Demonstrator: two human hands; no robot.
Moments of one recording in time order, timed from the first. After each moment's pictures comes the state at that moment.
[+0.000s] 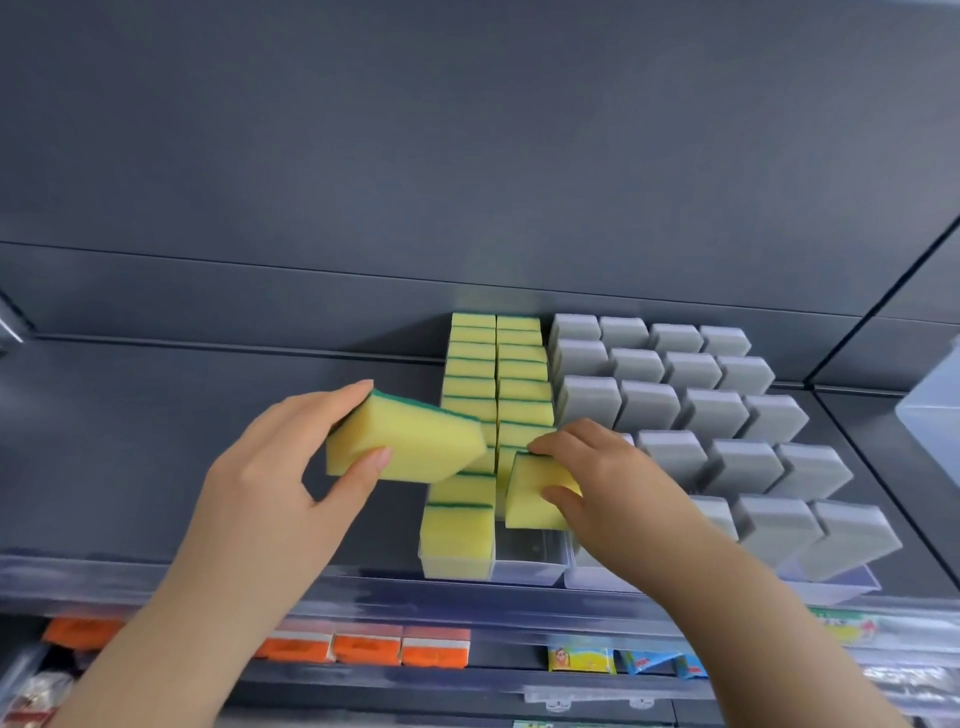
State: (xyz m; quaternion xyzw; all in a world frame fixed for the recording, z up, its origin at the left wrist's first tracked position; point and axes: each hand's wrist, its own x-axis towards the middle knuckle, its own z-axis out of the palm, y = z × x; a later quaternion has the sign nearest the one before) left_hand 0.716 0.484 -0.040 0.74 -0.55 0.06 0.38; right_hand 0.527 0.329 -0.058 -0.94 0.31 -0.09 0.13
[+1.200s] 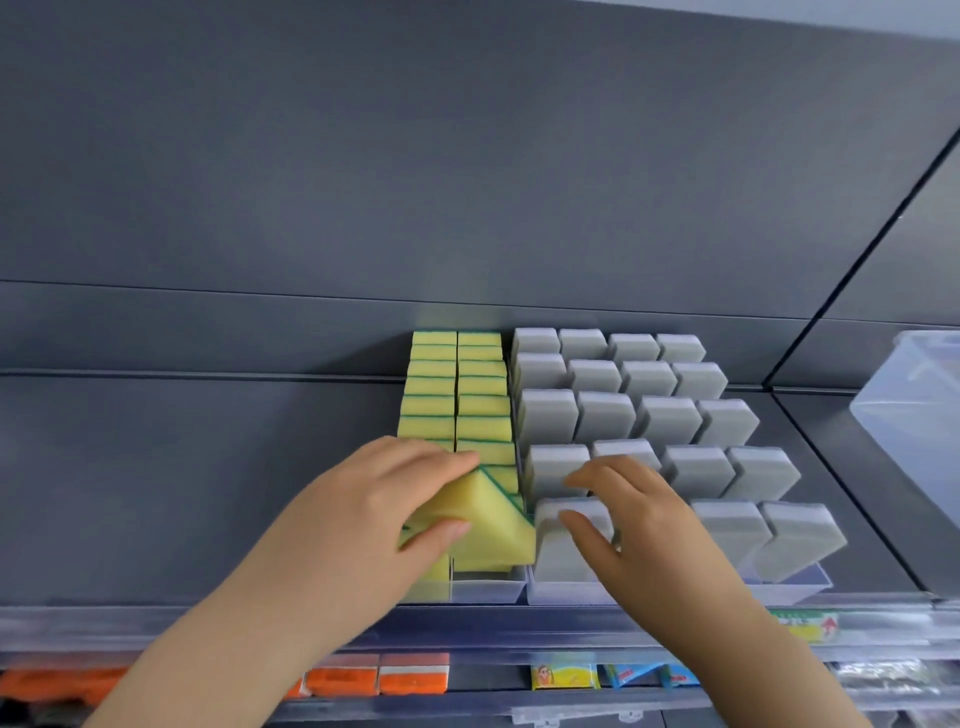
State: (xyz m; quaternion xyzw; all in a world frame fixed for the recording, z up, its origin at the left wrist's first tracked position) left_hand 0.679 0.443 -0.047 0.66 -0.70 0.02 0.28; right_hand 0.469 0.324 -0.083 -0.90 0.35 -0.25 0.09
